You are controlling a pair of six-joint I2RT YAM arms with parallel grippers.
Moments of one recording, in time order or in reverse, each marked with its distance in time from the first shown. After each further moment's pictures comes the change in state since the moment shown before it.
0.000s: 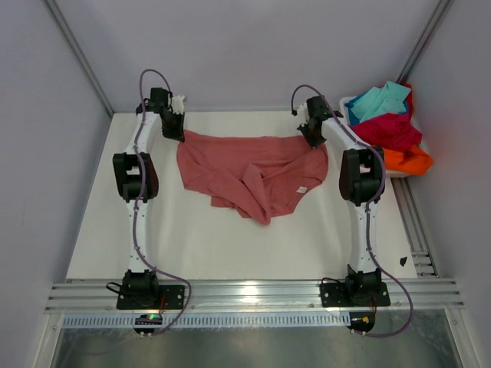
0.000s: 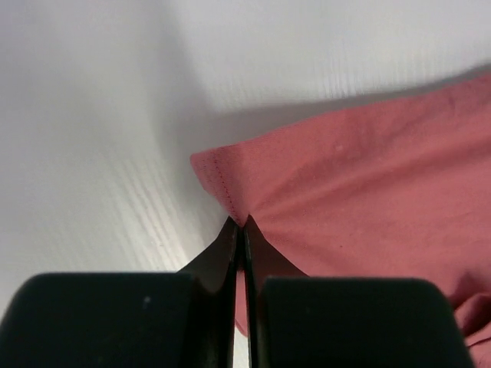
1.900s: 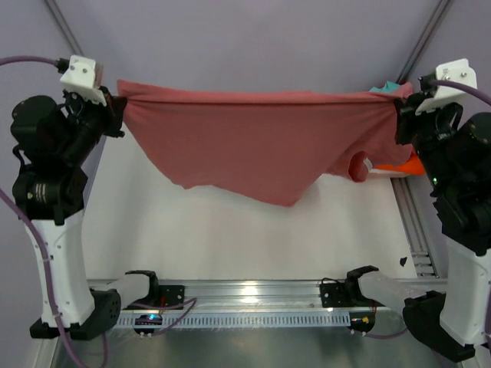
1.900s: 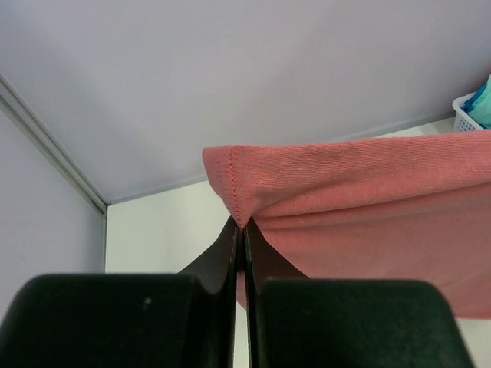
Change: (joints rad) left arm -0.018 -1.360 -0.436 0.090 -0.096 -0.037; right arm 0.101 -1.247 0.016 -0.168 0.085 0.171
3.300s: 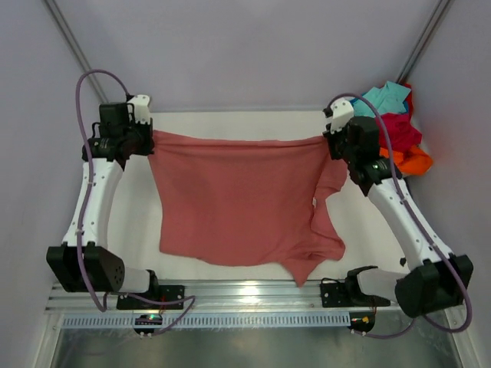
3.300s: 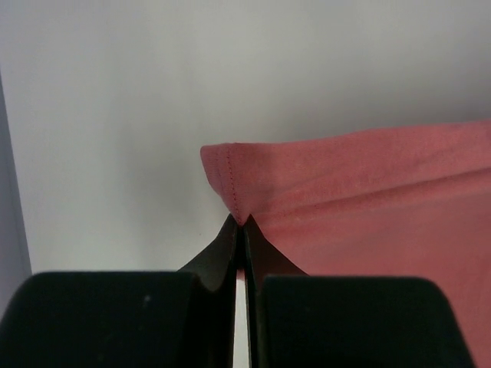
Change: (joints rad) left arm 0.038 0.127 -0.507 0.043 -0.067 0.009; right arm -0.047 0.042 -0.859 0.494 -0.132 -0.005
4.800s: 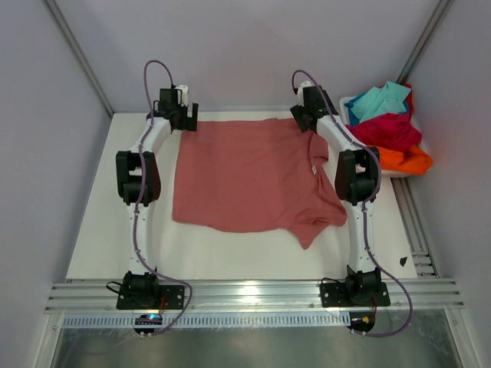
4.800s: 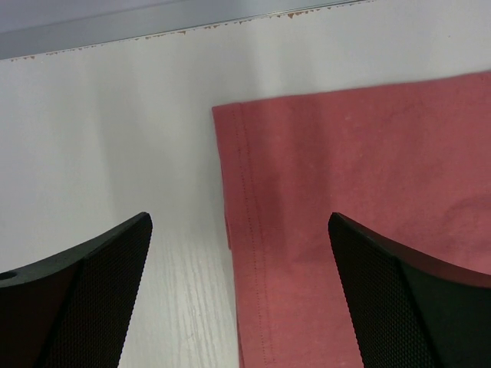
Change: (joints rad) left arm -0.089 1.095 0.672 0.370 -0.140 -0.039; right arm -0.021 1.247 0.967 -0.027 0.313 -0.128
